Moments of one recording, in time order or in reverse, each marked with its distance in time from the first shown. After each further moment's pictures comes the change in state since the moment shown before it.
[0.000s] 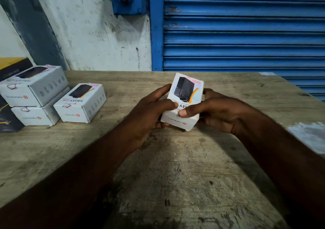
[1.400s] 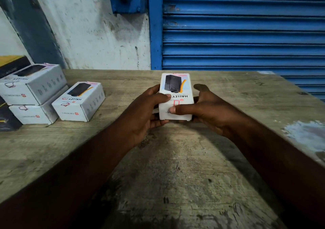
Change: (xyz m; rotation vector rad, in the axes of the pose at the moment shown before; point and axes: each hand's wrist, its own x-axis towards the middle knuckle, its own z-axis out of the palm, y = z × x) left_hand 0.006 -0.001 -0.003 -0.203 0.072 -0.105; right_hand 0.007 0.013 0.012 -0.126 0.254 -0.044
